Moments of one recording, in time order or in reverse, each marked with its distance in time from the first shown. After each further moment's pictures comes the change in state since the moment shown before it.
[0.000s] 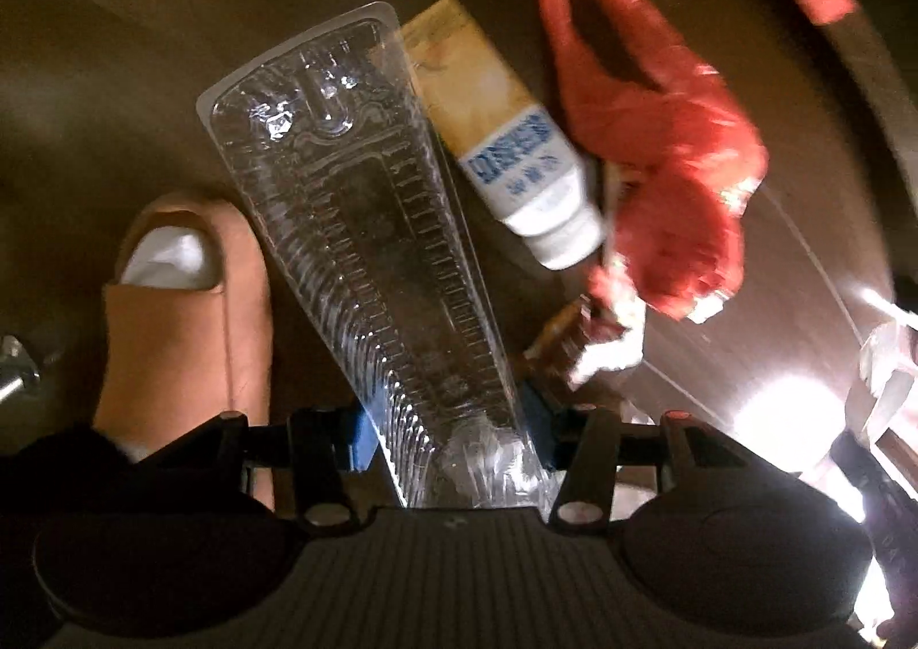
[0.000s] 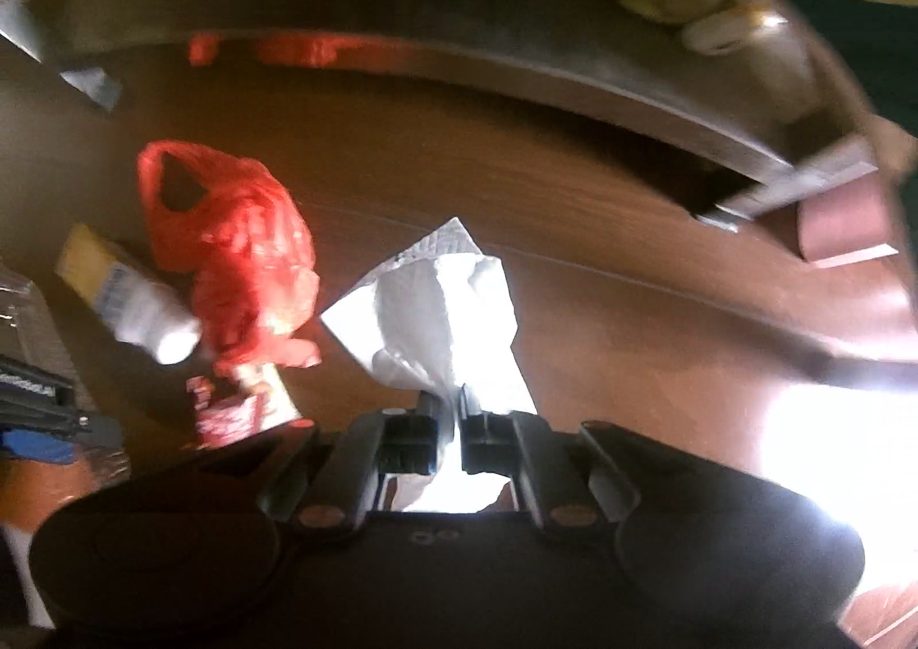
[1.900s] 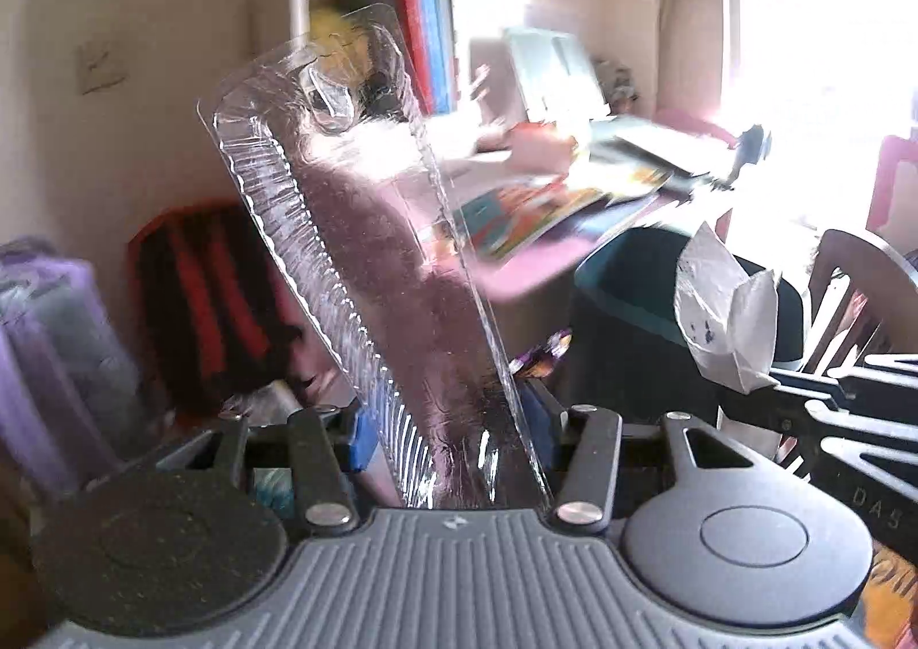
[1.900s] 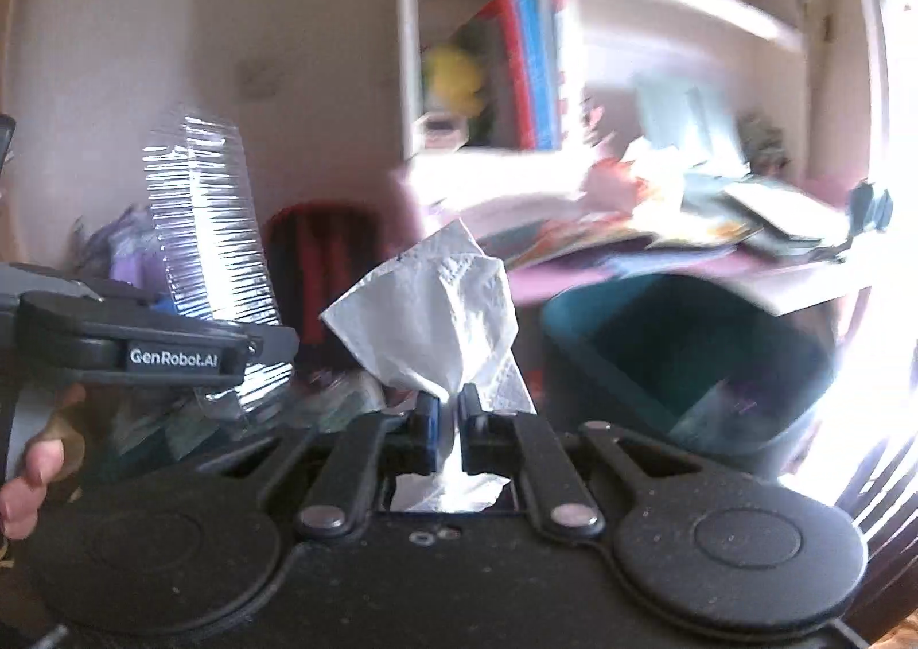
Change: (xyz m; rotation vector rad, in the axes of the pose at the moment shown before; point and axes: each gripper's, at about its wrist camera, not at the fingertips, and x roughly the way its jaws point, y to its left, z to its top) left arm -0.549 -0.249 -0.479 1.322 -1.175 -0.480; right arm -0.609 -0.194 -0.246 0.389 -1.091 -0.254
